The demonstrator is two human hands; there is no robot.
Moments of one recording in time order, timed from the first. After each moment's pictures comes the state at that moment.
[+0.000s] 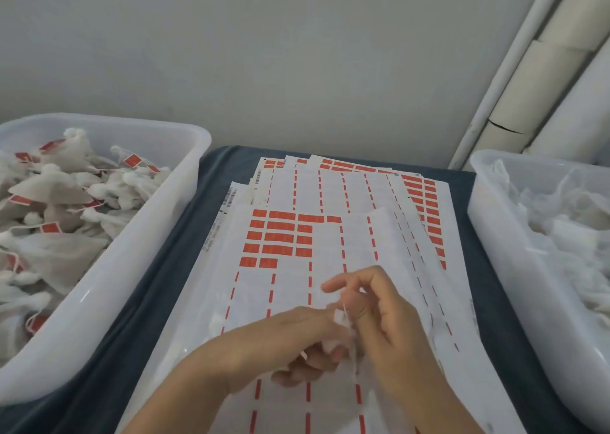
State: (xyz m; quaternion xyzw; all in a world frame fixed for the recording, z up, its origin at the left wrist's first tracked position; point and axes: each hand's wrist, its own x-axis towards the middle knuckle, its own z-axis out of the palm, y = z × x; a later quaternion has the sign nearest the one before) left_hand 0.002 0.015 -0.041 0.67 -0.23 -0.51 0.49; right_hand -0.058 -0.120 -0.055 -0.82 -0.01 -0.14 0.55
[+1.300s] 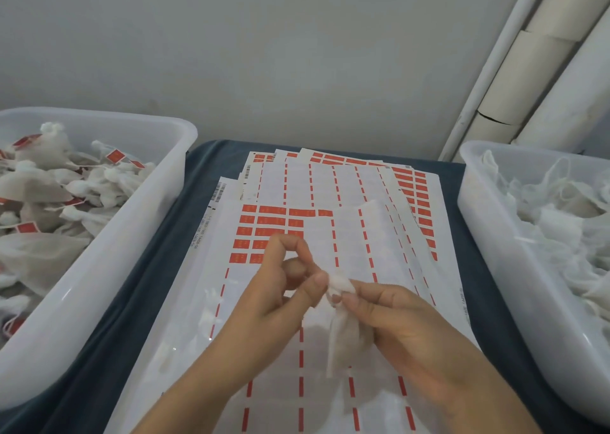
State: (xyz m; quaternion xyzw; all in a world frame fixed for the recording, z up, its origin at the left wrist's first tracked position) left_hand -0.006 0.012 -0.047 0.70 -0.25 -0.14 0.66; right_hand -0.059 -0.145 -0.037 -0.61 0.11 0.15 0.77
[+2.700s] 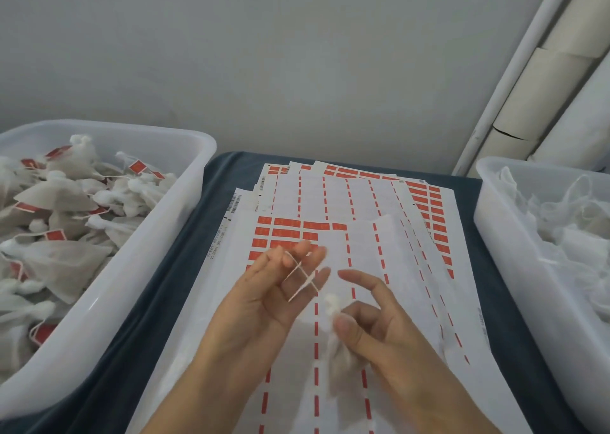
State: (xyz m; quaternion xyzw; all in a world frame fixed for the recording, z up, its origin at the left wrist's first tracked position) left_hand 0.010 0.023 -0.044 0.37 0.00 -0.22 0.90; right_hand -0.051 -0.126 -0.056 -0.70 0.06 0.07 0.71
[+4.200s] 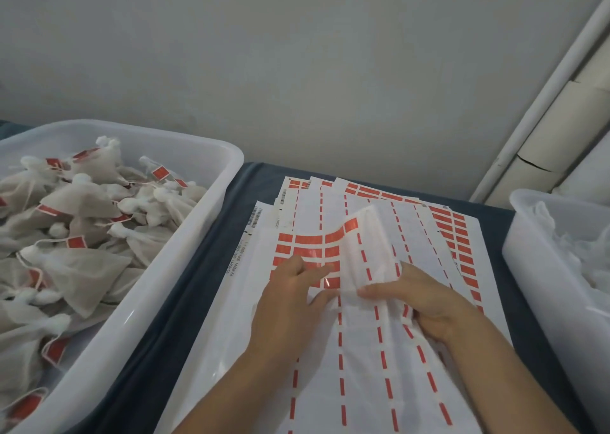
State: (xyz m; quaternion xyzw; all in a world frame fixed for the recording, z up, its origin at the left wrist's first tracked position) left_hand 0.069 0.003 -0.102 0.90 -0.10 0.05 0.42; right_hand 0.051 -0.167 -0.055 -0.75 0.15 0.15 0.62
